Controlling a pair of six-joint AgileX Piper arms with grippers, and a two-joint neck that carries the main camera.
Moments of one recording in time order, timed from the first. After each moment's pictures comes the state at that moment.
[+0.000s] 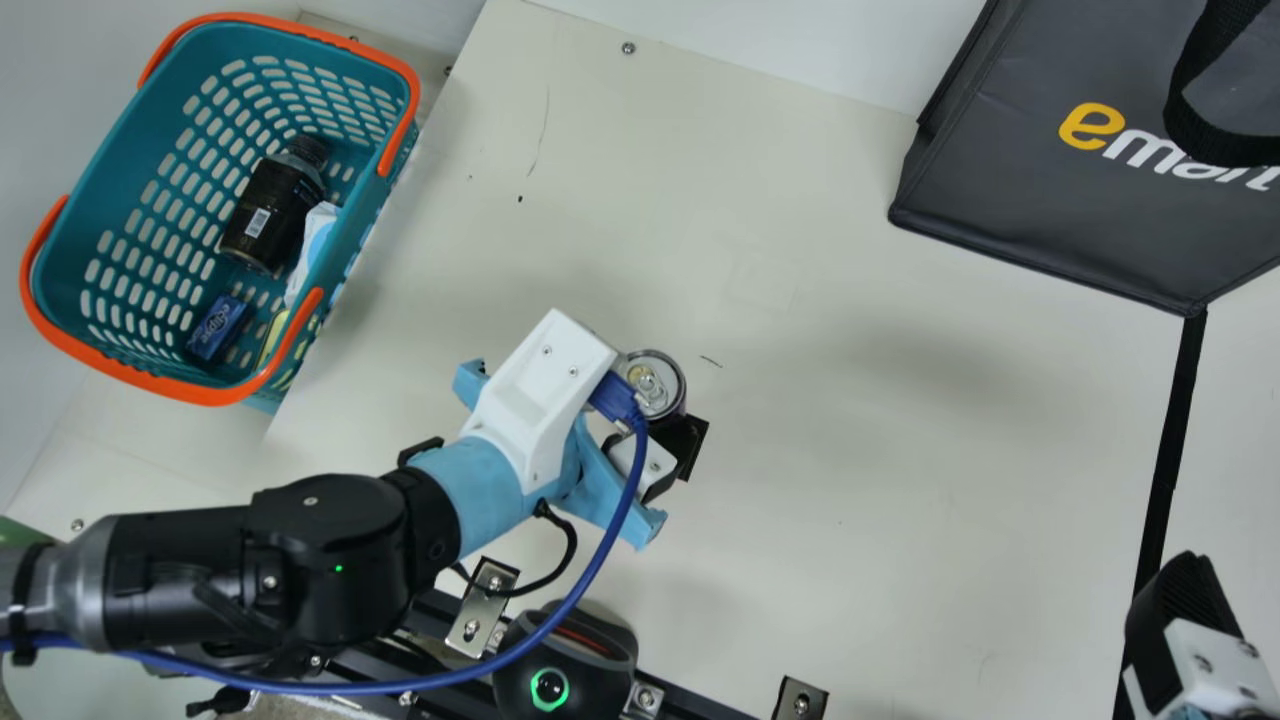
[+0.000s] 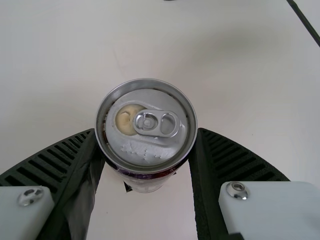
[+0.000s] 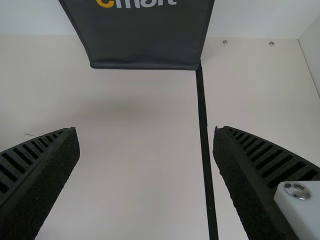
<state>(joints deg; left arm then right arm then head) -64.8 67.1 -44.1 38.9 38.9 -71.1 0.7 42.6 -69.8 -0.8 69.6 0.0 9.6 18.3</state>
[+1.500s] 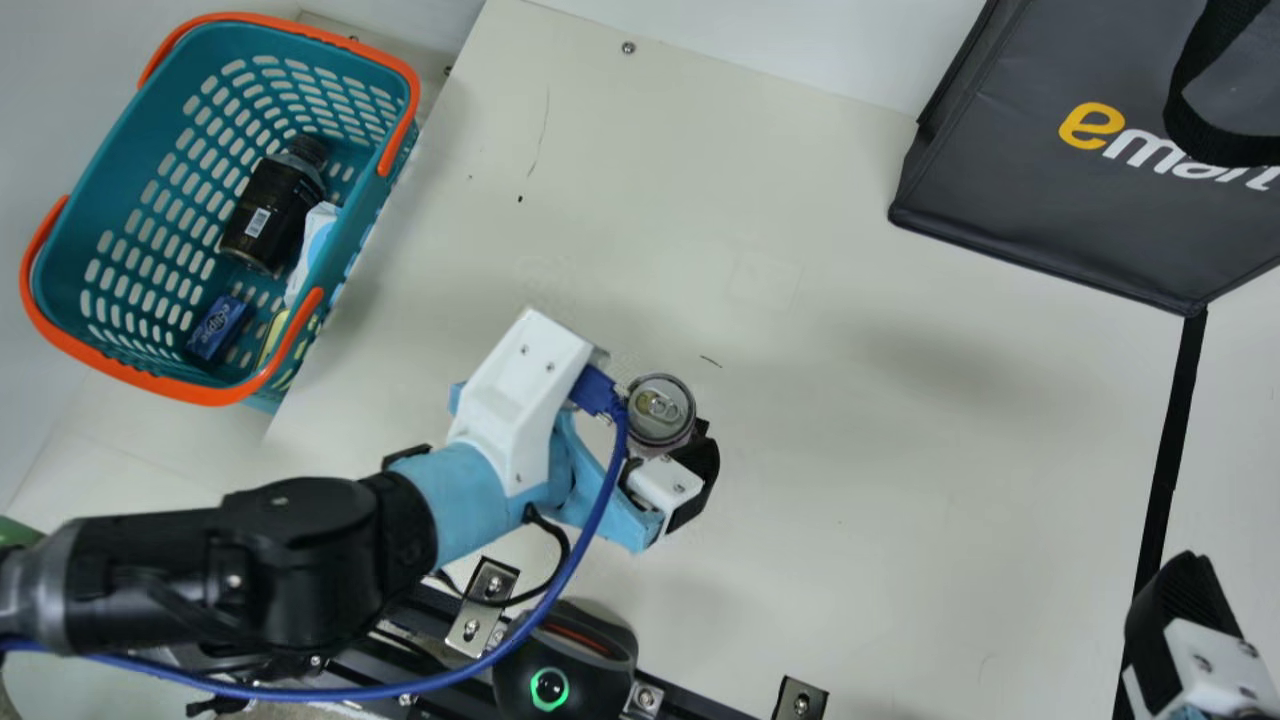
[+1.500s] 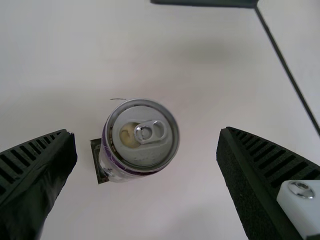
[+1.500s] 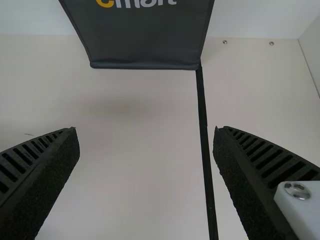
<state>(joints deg) -64.1 62.8 -44.5 32.4 37.0 -72.1 0.7 42.6 -69.8 -0.8 69.6 0.0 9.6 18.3</state>
